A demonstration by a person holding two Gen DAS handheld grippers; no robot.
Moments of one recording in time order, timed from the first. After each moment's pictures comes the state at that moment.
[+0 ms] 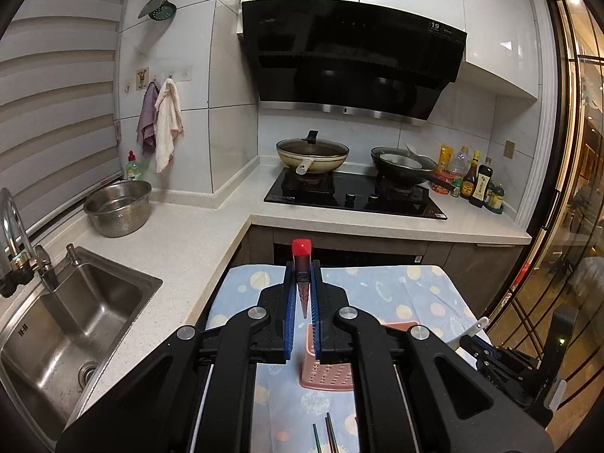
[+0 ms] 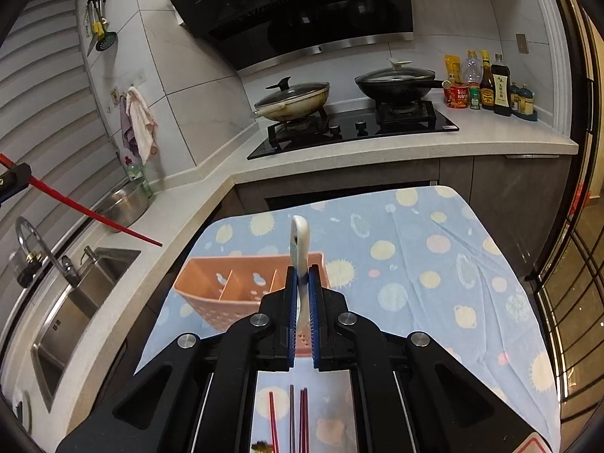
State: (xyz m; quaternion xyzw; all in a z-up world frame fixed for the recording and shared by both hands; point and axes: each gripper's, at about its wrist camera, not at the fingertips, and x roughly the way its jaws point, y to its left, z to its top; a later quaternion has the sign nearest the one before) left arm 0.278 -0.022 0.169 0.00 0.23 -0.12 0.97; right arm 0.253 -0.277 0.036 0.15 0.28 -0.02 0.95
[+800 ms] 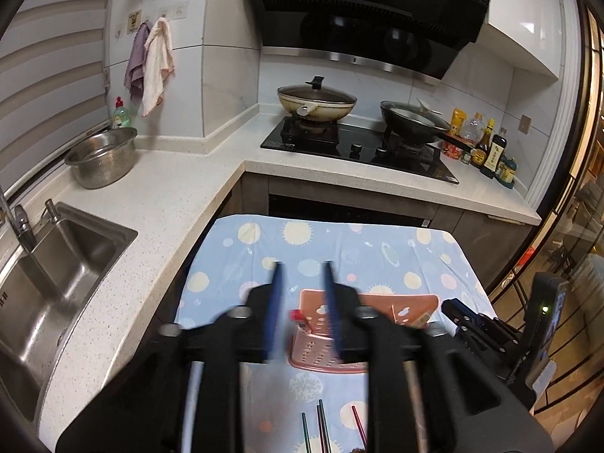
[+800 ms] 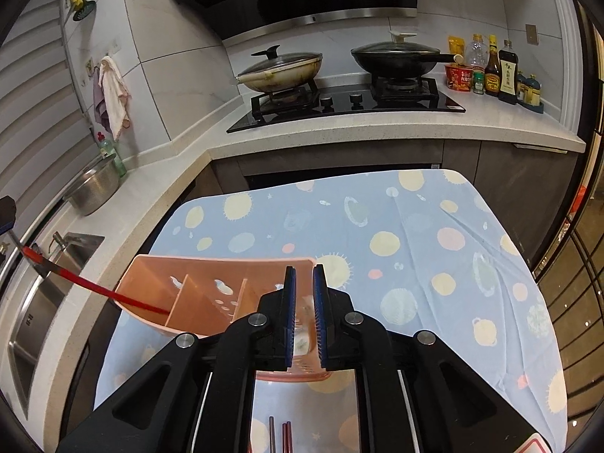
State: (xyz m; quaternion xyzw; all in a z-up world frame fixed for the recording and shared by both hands) left arm 0.325 -0.037 0.100 -0.02 0.31 -0.11 0.94; right arm 0.320 -0.270 -0.011 0.13 0.33 -0.05 0.93
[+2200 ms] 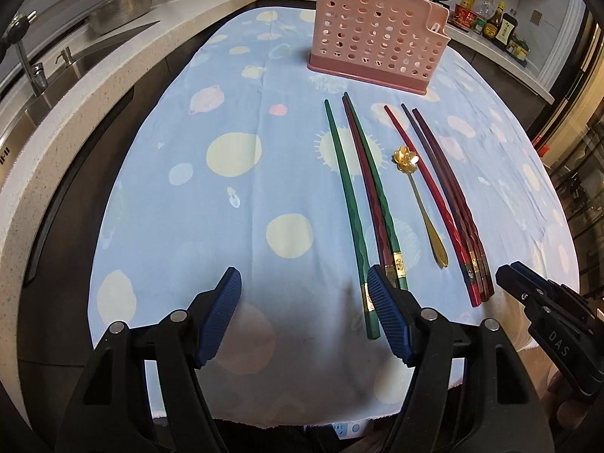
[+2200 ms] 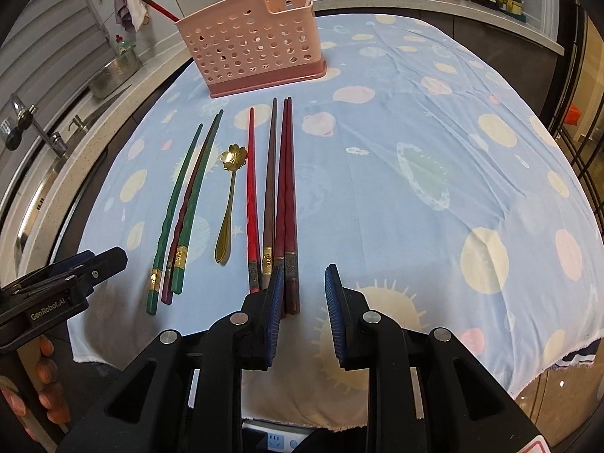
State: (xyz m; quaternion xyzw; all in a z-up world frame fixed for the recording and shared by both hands) left arm 0.119 -0.004 -0.117 0.02 0.51 -0.09 0.86; right arm 0.068 -0.204 -0.139 0.14 0.47 -0.02 0.87
